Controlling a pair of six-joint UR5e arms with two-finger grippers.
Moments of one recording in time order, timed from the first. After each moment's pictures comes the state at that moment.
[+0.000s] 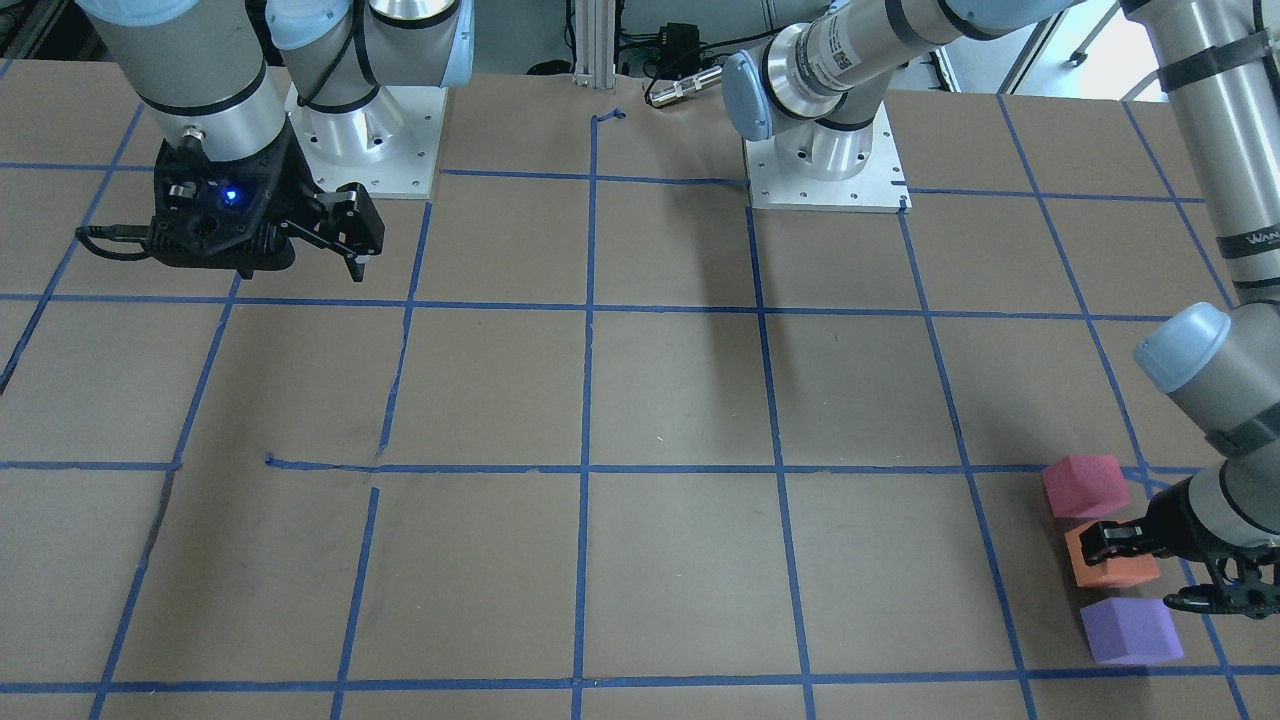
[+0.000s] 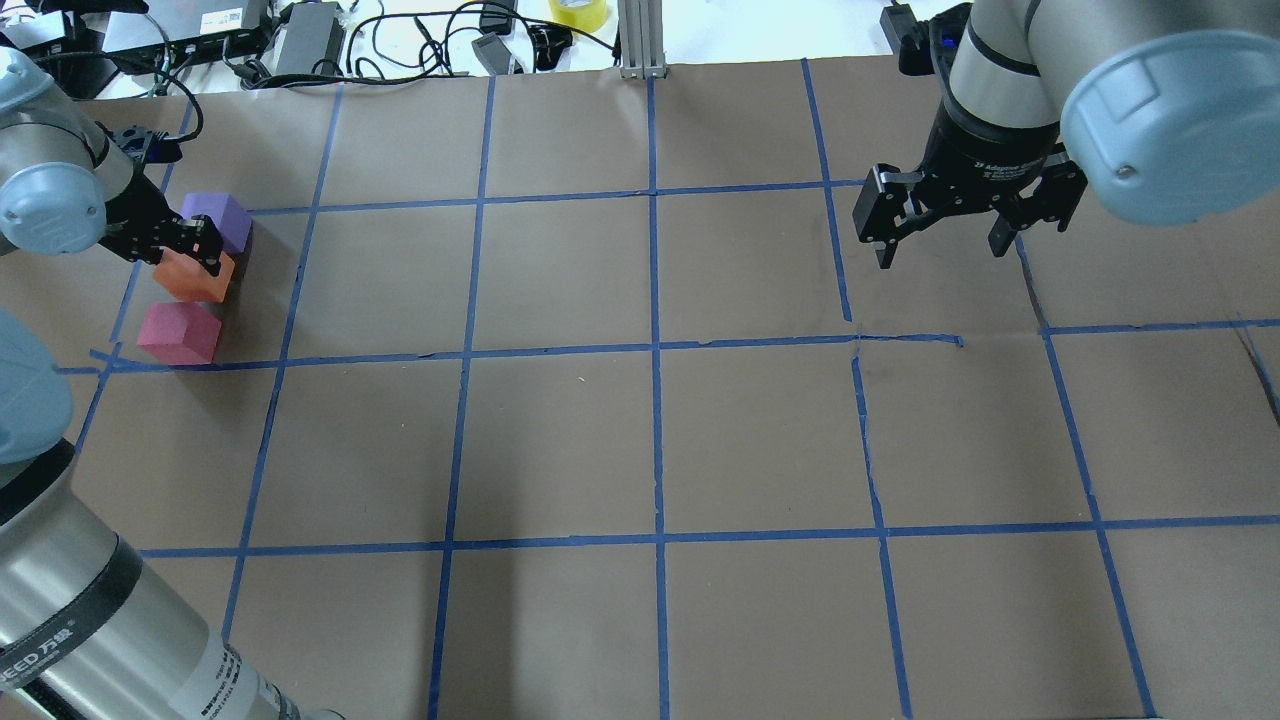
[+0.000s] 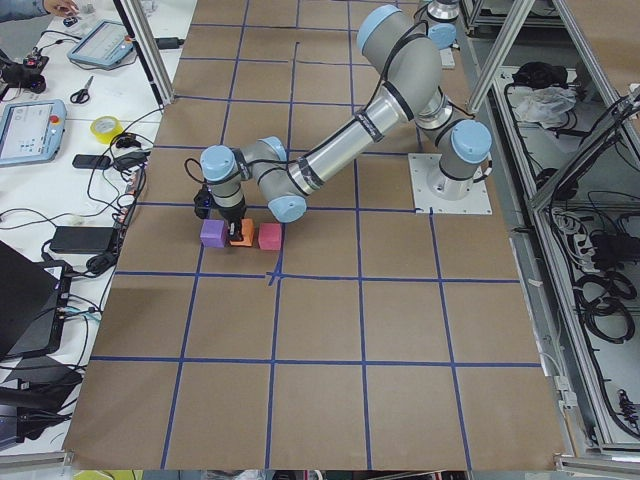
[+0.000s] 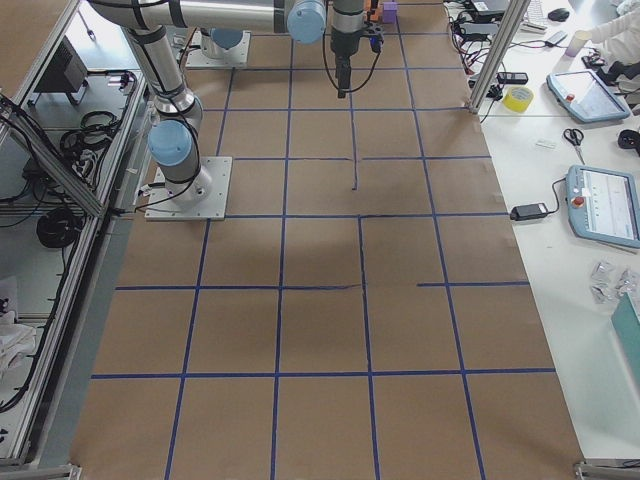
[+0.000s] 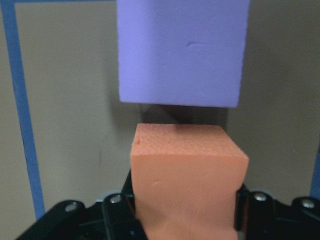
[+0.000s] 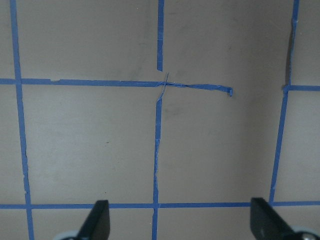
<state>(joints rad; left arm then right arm) -1.08 -2.22 -1.45 -1.03 1.61 0.49 1.60 -1.56 1.63 -1.61 -1.63 -0.01</state>
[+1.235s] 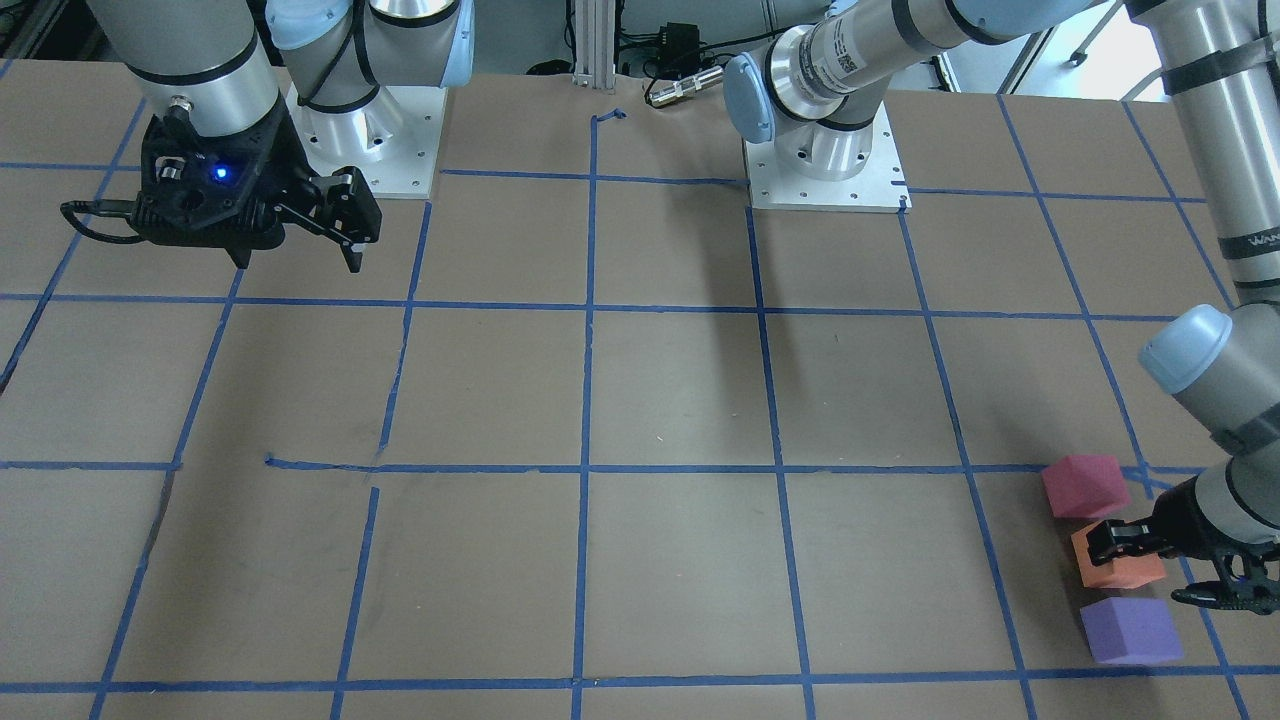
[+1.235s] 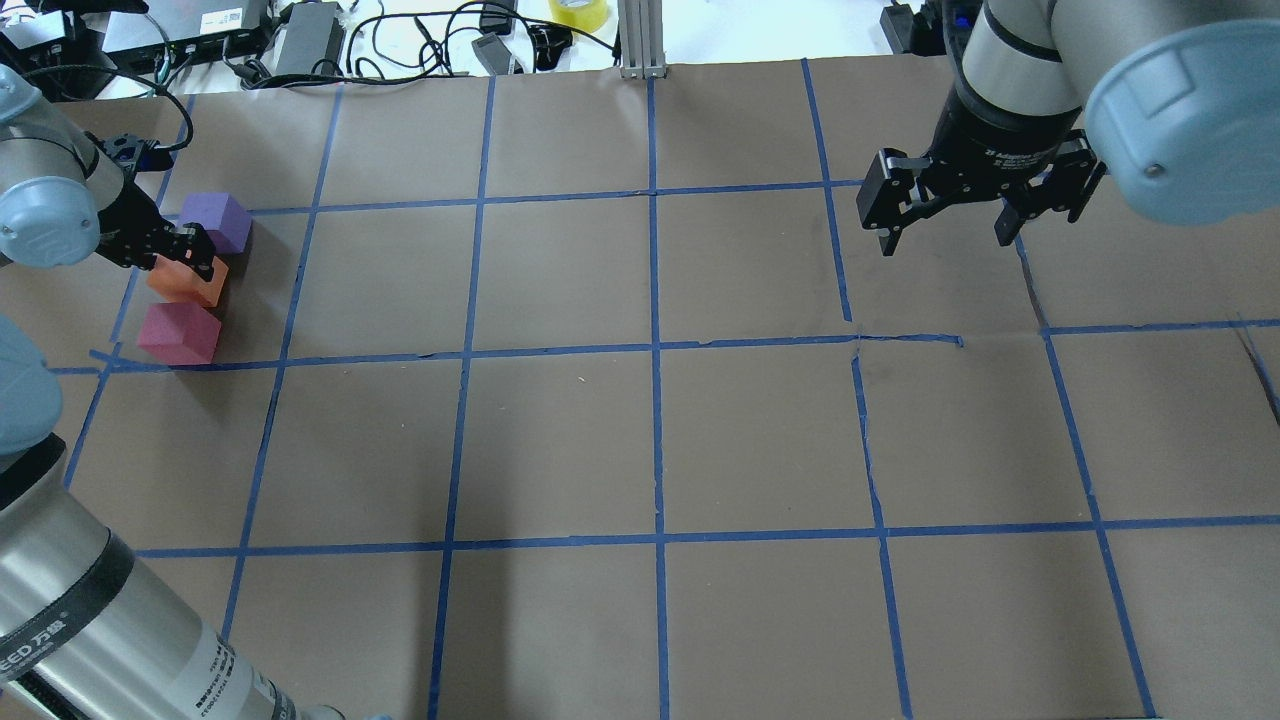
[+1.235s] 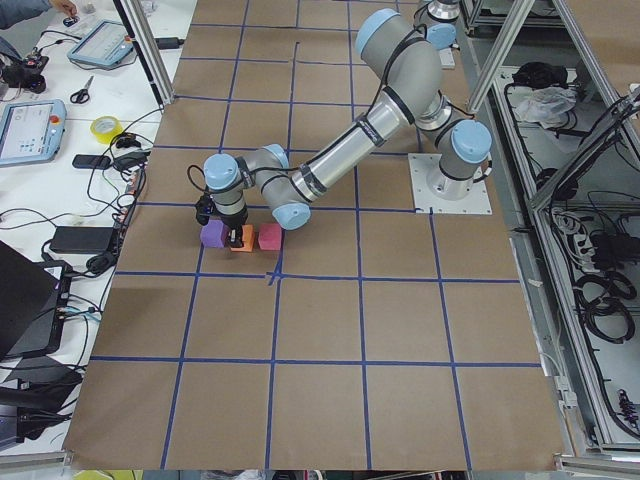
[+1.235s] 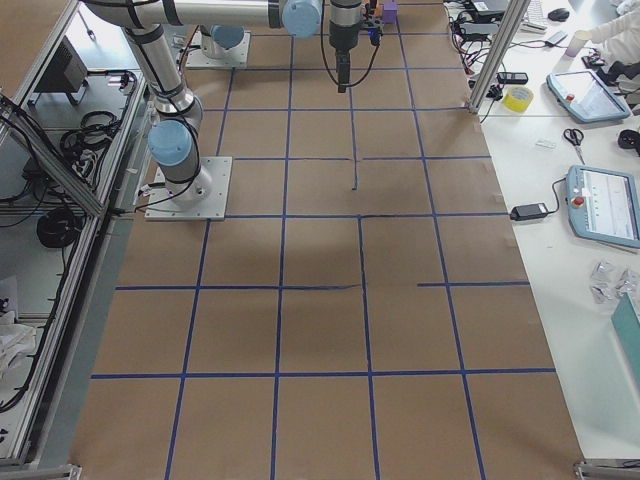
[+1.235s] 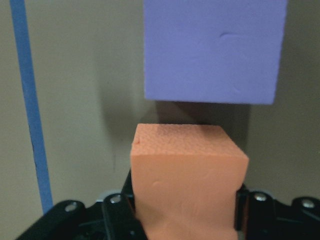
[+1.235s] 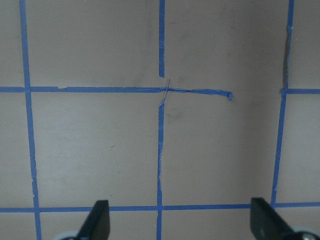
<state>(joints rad) -1.05 -2.23 -1.46 -1.00 1.58 0.52 1.59 -1.58 1.62 -1.61 -1.62 0.00</state>
